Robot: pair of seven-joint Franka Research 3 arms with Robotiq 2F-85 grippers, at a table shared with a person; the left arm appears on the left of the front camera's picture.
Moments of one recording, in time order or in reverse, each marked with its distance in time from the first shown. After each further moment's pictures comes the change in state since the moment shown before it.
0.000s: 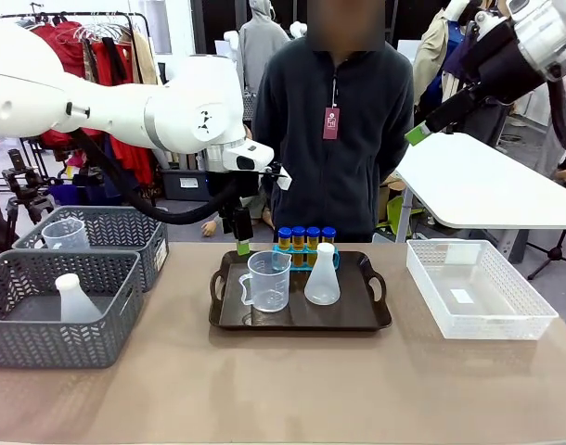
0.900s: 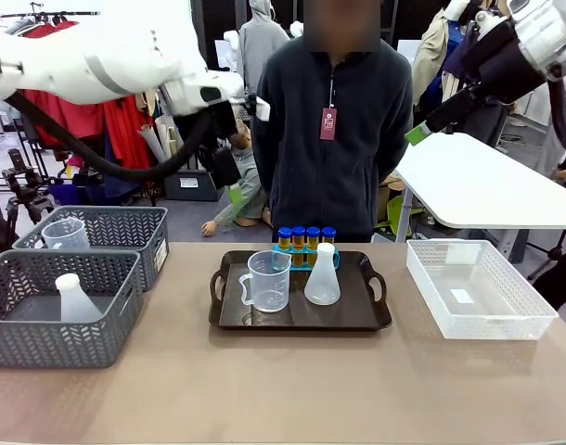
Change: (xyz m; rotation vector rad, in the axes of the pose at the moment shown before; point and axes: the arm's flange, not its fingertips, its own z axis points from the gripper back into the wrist) left arm -0.041 0.001 0.119 -0.068 -0.254 0.039; right arm 0.000 0.000 0.000 0.000 0.000 0.000
